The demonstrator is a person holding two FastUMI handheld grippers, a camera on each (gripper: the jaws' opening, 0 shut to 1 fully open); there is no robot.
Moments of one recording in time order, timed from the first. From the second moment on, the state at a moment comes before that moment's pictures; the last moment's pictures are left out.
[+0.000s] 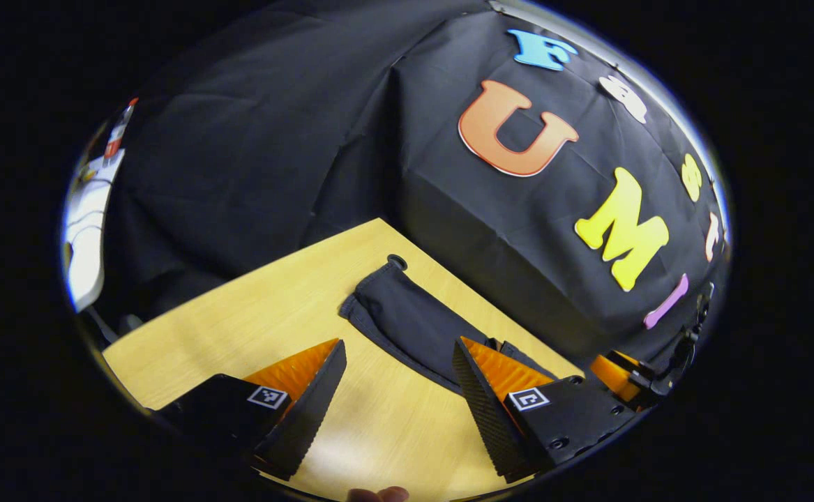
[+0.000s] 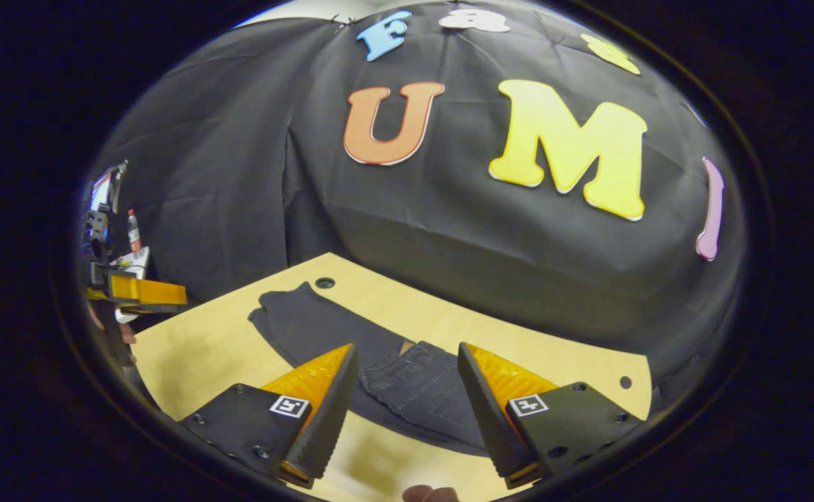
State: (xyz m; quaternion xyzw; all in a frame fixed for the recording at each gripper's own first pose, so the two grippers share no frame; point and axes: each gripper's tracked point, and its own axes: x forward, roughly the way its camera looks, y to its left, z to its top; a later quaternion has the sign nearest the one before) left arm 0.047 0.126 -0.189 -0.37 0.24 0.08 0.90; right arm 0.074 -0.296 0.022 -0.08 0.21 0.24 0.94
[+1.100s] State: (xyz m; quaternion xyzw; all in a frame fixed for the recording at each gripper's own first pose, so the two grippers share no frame) left arm 0.164 0.154 -0.296 -0.64 0.25 0.13 0.71; right arm 0.049 -0.449 0.053 -0.07 0.26 0.10 0.96
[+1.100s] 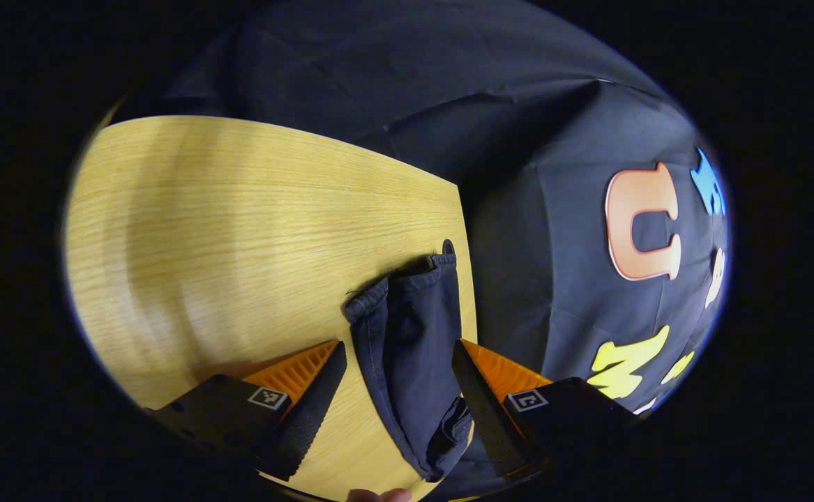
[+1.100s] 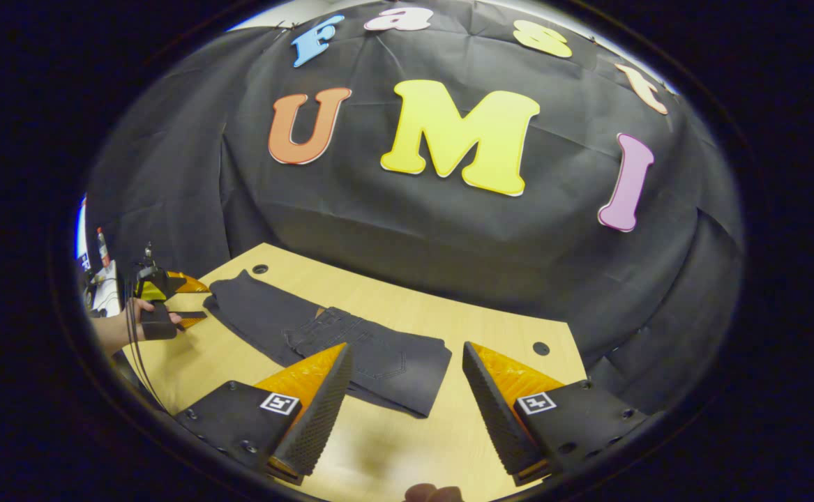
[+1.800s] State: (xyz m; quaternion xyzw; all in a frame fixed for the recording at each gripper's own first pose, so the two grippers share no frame) left arm 0.204 0.151 -0.318 -0.64 0.25 0.15 0.71; right arm 0.047 -0.485 0.033 -0.05 0.30 0.06 0.95
